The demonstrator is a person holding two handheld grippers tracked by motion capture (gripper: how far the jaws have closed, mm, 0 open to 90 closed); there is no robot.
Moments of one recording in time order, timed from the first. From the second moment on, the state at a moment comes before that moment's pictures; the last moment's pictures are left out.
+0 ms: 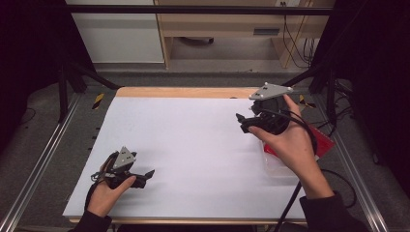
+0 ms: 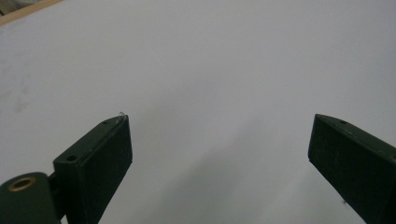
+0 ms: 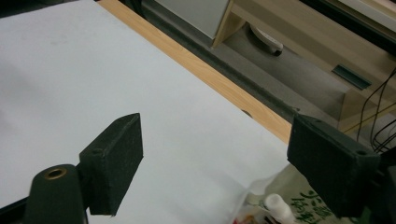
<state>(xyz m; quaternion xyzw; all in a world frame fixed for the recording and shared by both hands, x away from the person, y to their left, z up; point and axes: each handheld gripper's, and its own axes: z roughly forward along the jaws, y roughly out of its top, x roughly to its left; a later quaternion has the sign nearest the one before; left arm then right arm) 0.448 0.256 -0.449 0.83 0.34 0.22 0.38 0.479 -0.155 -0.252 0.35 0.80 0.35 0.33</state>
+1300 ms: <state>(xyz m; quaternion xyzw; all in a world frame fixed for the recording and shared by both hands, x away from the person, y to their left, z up) 0.450 0.261 -0.449 0.82 0.35 0.22 0.39 0.487 -0.100 -0.392 0.37 0.83 0.35 0.24</state>
